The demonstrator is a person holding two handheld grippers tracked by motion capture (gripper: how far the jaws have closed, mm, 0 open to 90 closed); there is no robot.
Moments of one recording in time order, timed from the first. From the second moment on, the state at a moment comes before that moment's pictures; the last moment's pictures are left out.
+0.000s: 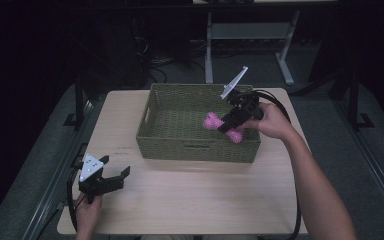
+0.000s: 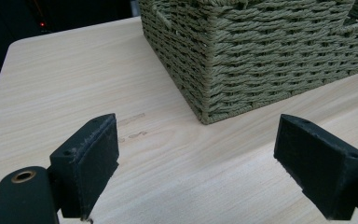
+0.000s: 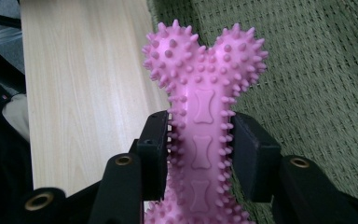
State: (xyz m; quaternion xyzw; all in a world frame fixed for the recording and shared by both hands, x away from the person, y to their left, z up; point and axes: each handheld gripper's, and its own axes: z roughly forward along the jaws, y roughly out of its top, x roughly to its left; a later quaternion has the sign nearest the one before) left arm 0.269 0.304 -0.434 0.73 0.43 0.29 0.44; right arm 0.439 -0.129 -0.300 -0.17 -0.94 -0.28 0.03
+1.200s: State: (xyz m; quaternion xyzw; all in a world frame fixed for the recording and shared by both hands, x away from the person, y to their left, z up) left arm 0.269 0.303 -0.434 0.73 0.43 0.29 0.44; right arm 0.478 -0.138 -0.328 -0.23 -0.93 -0.27 0.04
